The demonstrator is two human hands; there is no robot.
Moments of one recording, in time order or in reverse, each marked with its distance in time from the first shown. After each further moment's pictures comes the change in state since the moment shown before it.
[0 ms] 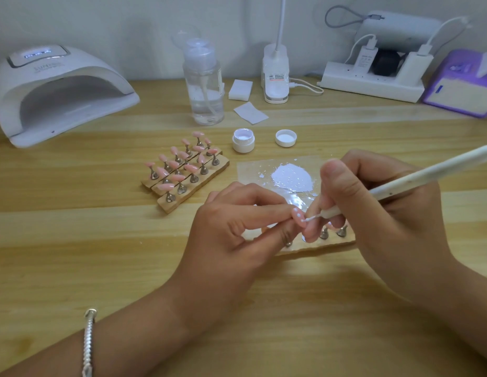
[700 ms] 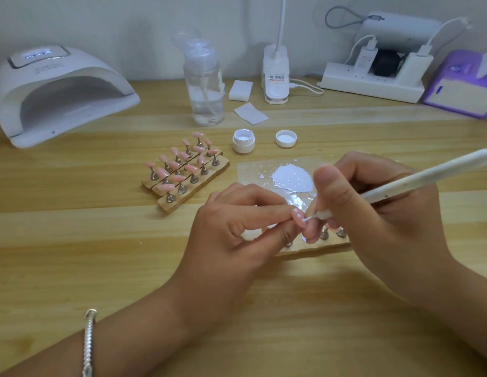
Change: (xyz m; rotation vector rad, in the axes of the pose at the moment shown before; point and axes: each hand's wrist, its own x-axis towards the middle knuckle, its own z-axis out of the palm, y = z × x) left_hand 0.000 0.002 -0.001 -0.022 -0.017 -0.019; right_hand 0.000 -0.001 0.002 -0.070 -0.002 0.001
